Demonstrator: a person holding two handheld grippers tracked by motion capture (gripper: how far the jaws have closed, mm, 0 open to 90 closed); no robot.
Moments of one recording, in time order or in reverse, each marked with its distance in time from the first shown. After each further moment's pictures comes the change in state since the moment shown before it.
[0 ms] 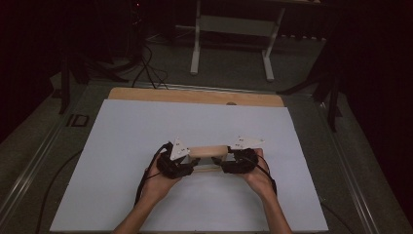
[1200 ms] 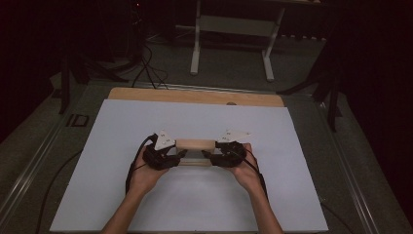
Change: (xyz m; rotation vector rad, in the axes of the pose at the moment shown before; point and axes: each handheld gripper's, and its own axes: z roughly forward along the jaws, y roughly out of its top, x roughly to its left) left arm 0.040 -0.004 -0.016 0.003 0.036 -0.039; right arm 0.012 0.028 0.026 0.020 -0.024 0.015
